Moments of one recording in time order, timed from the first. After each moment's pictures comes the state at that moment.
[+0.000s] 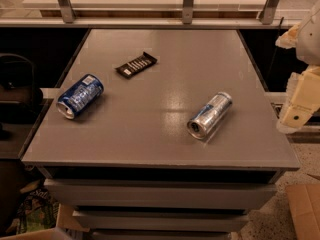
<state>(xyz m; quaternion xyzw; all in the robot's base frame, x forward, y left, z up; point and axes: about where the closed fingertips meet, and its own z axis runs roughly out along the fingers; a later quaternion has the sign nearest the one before) 0.438 -0.217 0.977 -0.60 0.78 -0.03 0.16</state>
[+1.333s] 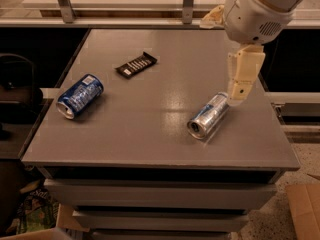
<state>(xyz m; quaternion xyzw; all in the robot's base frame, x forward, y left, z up) 0.496 -0.113 0.982 -0.76 0.62 -0.01 0.20</state>
